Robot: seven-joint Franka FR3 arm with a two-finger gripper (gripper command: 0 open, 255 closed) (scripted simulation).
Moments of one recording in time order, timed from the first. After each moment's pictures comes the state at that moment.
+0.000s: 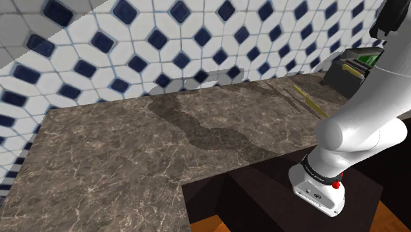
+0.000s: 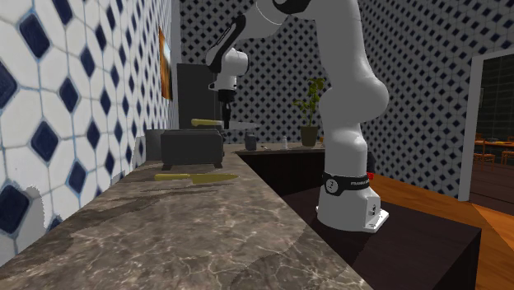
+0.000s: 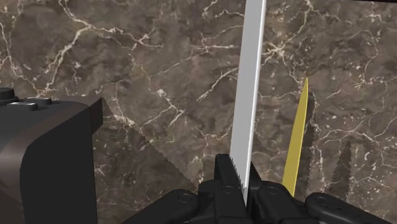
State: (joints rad) arm -0.57 0.18 -0.94 -1.97 0.18 2.07 -1.20
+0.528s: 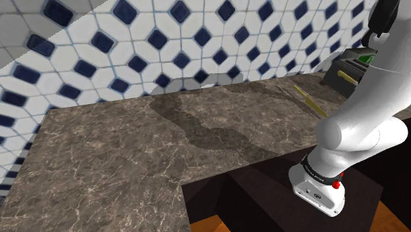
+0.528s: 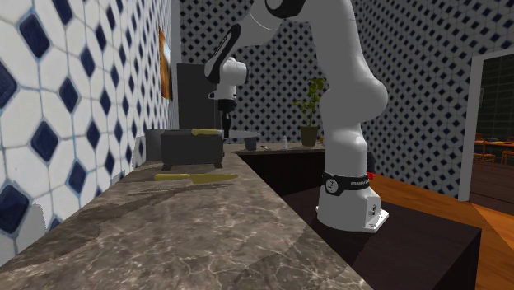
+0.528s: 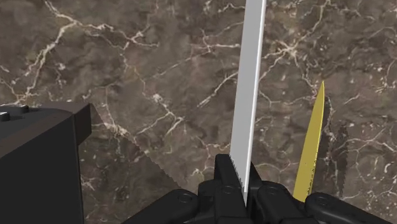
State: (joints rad) arm -0.60 0.24 -0.91 -2.02 0.25 2.16 -1.24
